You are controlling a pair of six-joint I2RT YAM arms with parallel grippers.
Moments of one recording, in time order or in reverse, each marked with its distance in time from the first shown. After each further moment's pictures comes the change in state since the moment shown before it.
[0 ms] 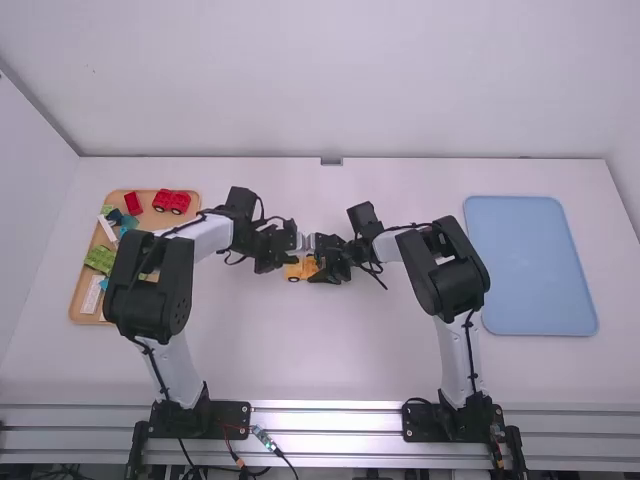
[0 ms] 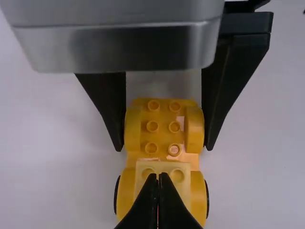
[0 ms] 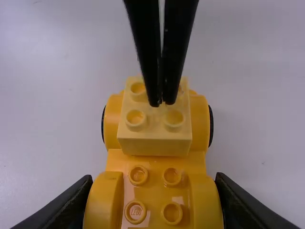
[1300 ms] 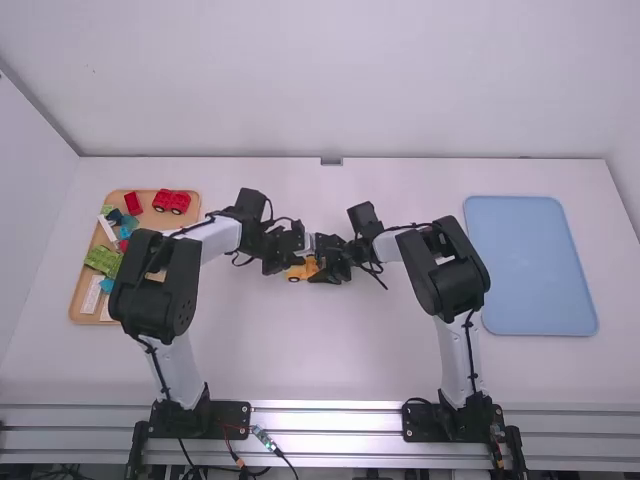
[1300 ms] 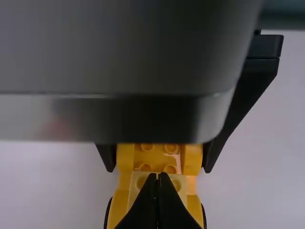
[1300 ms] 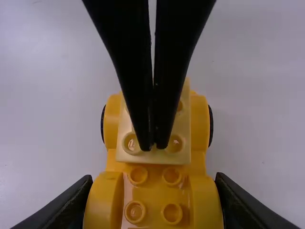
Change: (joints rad) left arm -0.048 0.012 -0.006 0.043 -0.016 -0.087; right arm -0.001 0.000 0.000 0.000 0.000 0.000
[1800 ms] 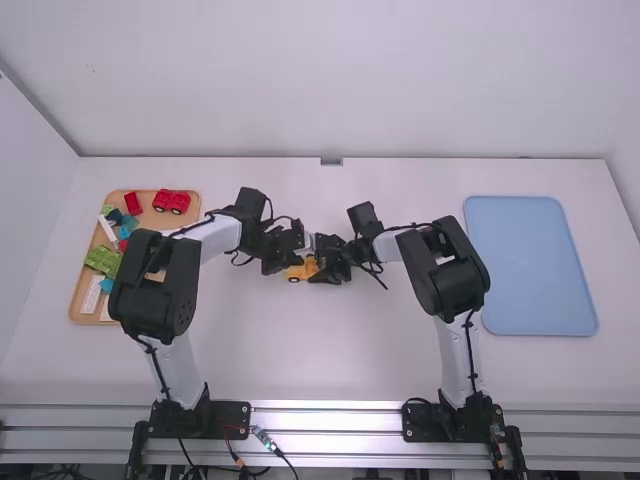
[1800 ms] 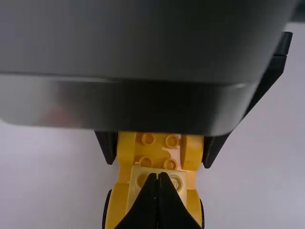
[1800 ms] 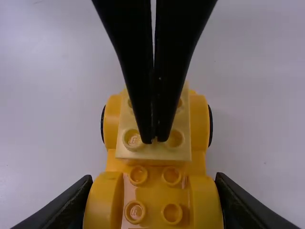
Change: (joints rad) left arm 0.000 0.000 0.014 -0.034 -0.032 -0.039; right arm -0.001 0.000 0.000 -0.003 0.000 -0.001
